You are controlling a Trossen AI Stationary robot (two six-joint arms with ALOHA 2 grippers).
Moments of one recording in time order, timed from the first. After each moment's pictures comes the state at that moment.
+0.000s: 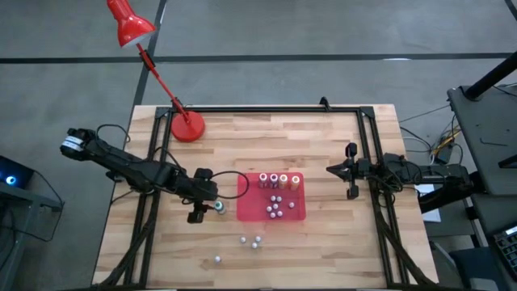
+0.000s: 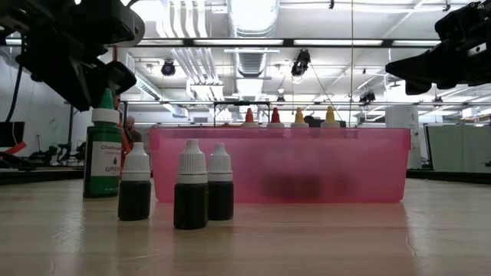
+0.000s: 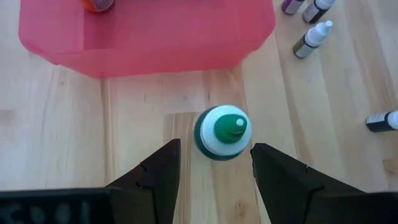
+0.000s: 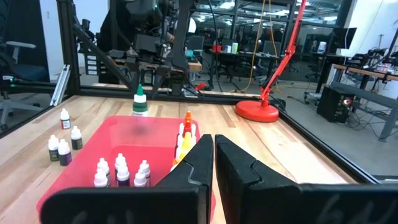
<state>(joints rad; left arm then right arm) -0.31 1.13 0.71 -0.54 -0.05 -0.22 0.01 0.02 0.01 0.02 0.08 -0.06</state>
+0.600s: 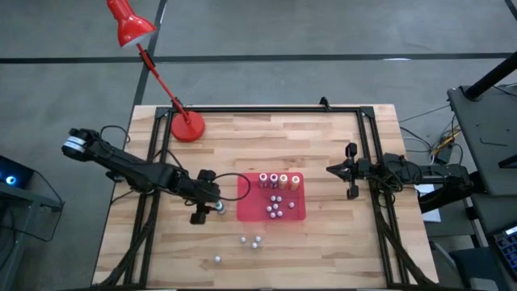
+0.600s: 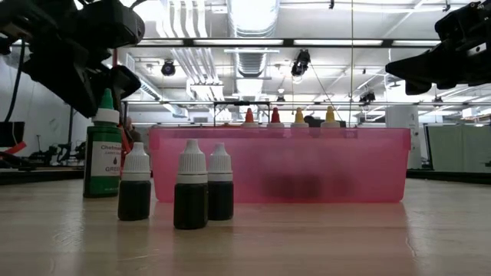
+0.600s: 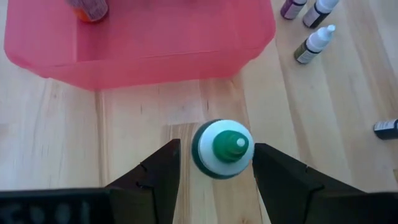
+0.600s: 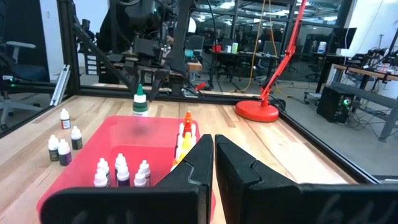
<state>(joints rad) -0.31 1.16 0.68 -0.45 -0.05 -0.19 0.01 0.02 0.01 0.02 0.08 -0.06</state>
